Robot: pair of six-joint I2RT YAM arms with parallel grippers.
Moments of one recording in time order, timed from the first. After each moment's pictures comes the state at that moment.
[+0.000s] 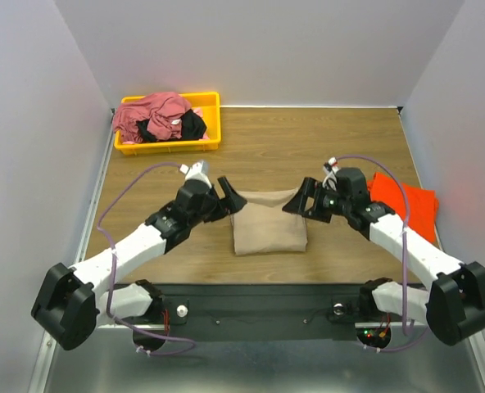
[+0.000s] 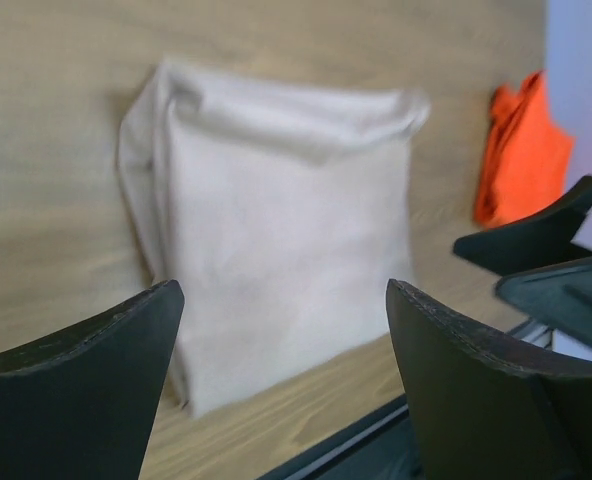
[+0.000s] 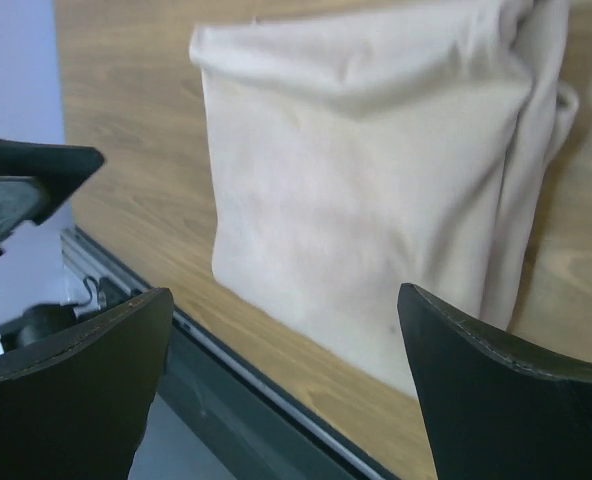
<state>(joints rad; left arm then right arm) -0.66 1.09 0.62 -0.05 -0.03 -0.88 0.37 1.12 0.66 -0.20 -0.45 0.69</state>
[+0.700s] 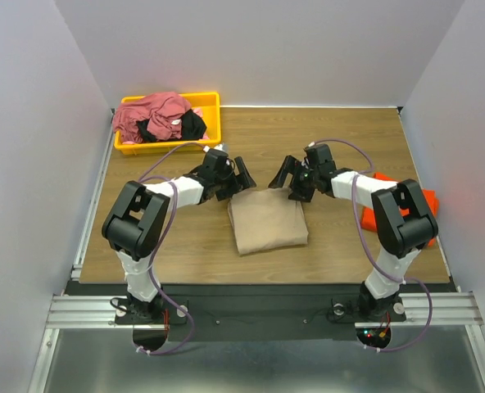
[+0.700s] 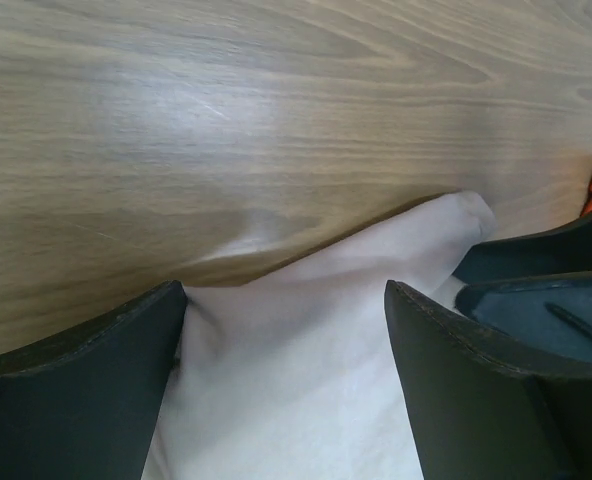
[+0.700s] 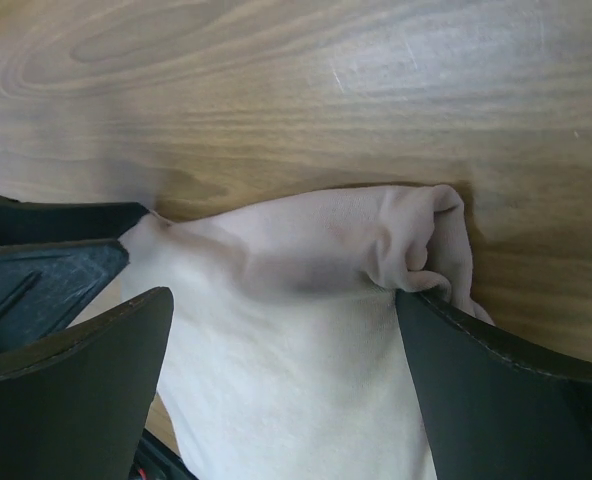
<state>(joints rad) -0.50 1.80 1.02 0.07 0.16 -0.80 0.37 1.78 1.03 -0.08 -0.28 0.76</state>
